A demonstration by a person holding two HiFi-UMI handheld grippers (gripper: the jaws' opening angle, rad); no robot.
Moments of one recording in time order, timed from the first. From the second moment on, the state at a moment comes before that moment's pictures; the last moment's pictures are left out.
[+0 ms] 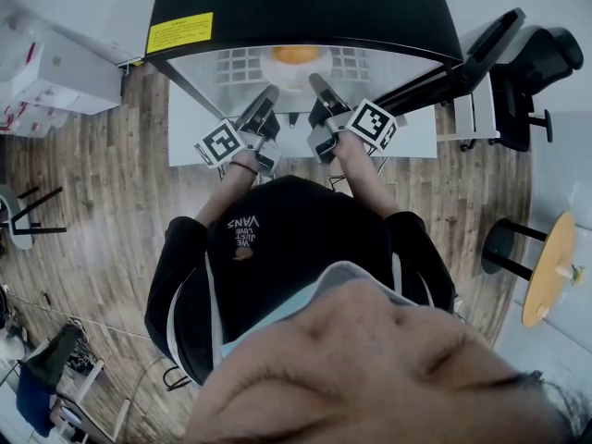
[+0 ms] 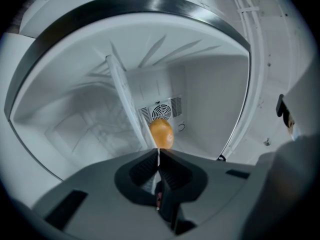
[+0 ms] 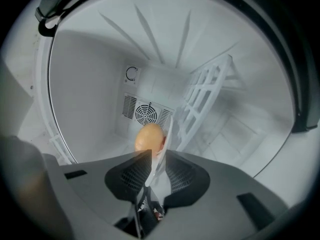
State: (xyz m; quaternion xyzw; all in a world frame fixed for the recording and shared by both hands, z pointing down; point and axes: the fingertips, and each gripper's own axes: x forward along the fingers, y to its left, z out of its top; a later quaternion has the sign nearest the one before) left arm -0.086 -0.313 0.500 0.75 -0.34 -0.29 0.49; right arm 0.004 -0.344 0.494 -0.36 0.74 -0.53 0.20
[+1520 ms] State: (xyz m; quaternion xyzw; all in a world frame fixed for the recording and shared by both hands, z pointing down) left arm -0.102 -0.322 0.504 0.74 -0.36 -0.30 0.48; right arm 0.005 -0.315 0.493 -0.38 0.87 -0.32 0.02
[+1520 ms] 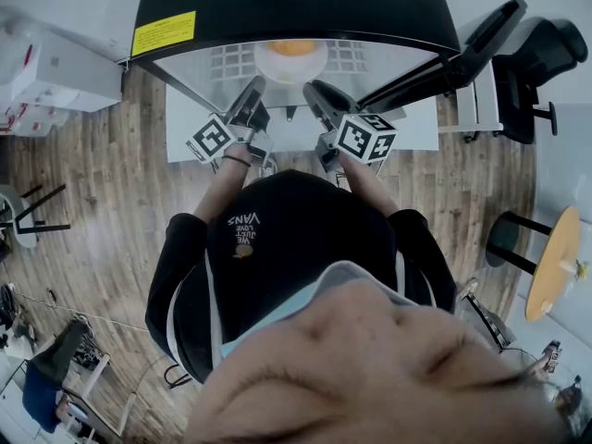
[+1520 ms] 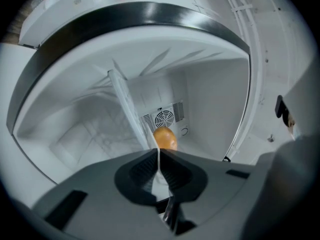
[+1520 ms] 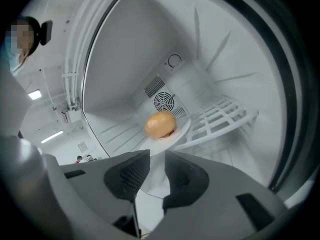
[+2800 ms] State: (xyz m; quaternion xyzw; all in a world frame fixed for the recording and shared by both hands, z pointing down) left arm -0.087 -0.321 0.499 0.85 -0.41 -0.11 0.31; right arm 0.004 -0.328 0.497 -0.41 0.88 -0.23 -0.05
